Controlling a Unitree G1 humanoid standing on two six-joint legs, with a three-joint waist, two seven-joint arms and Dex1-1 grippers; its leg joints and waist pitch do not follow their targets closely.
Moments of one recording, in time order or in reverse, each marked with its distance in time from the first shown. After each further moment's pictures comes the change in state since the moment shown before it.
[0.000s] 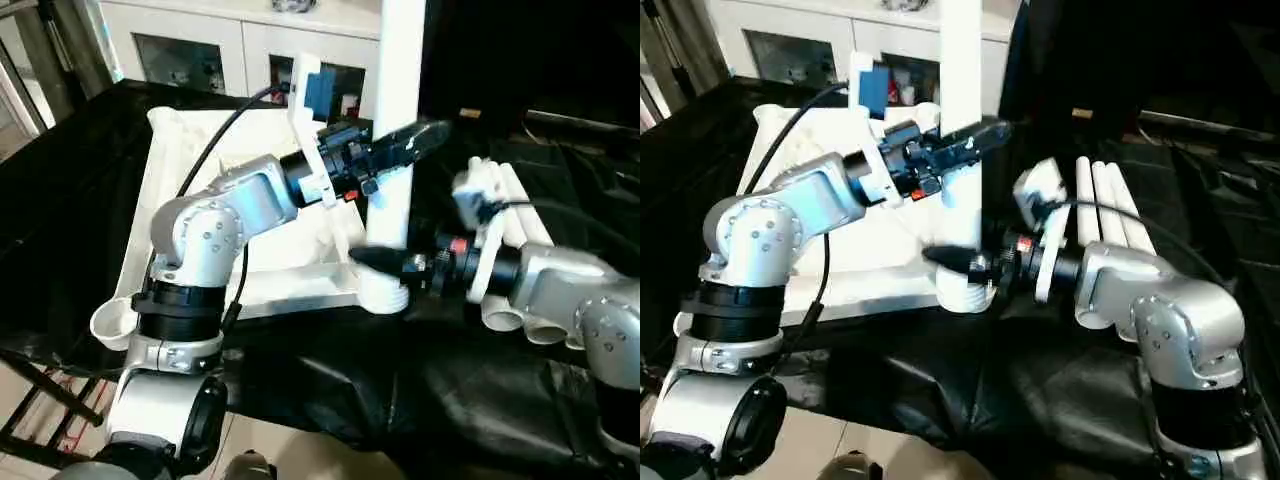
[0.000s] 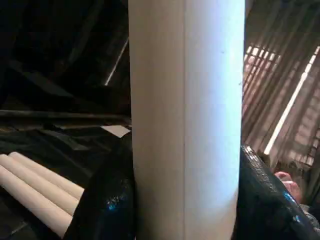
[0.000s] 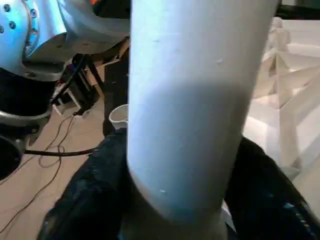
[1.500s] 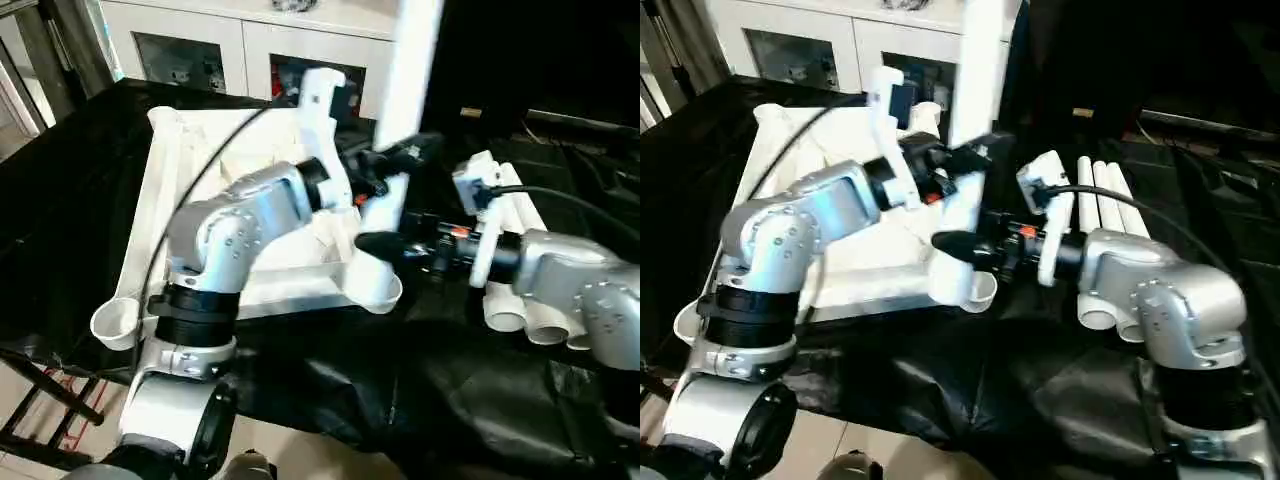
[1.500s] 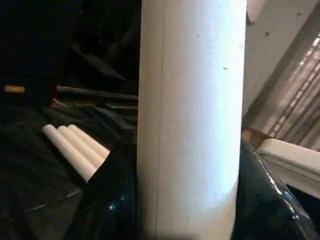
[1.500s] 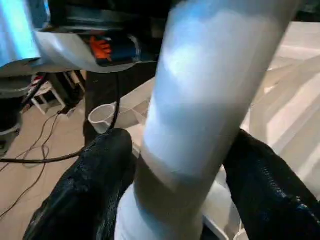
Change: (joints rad) left arm 0.005 -0.062 -0.050 -0.005 0.107 0.004 0.217; right arm -0.058 -0.049 -0.001 0.081 -0.011 -0.018 0.002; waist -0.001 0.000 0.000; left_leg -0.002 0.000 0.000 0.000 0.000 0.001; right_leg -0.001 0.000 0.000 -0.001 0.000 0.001
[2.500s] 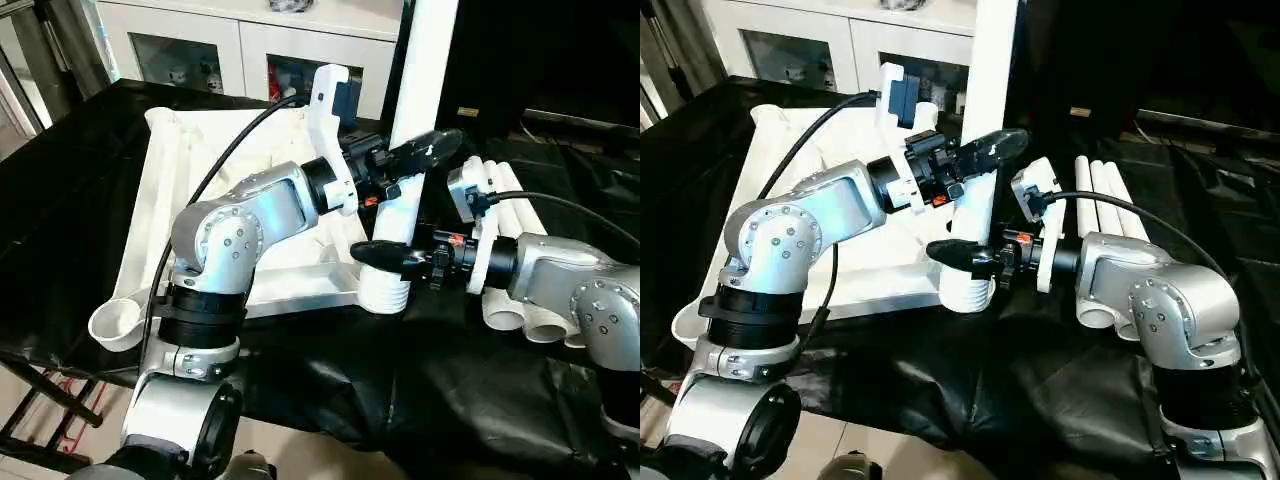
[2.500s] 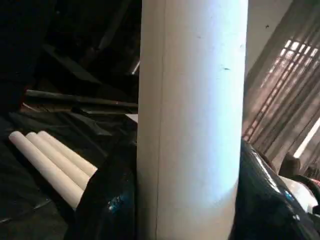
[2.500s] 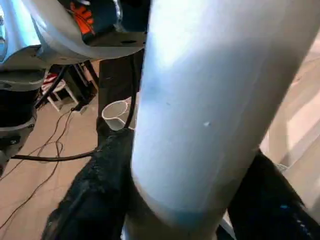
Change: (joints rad) left arm 0.000 -0.009 0.016 -0.014 -0.064 0.019 -0.038; right arm 0.003 0.011 0.029 0.012 0.006 -0.007 0.019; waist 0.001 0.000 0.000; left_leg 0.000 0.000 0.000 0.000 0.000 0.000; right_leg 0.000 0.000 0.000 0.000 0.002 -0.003
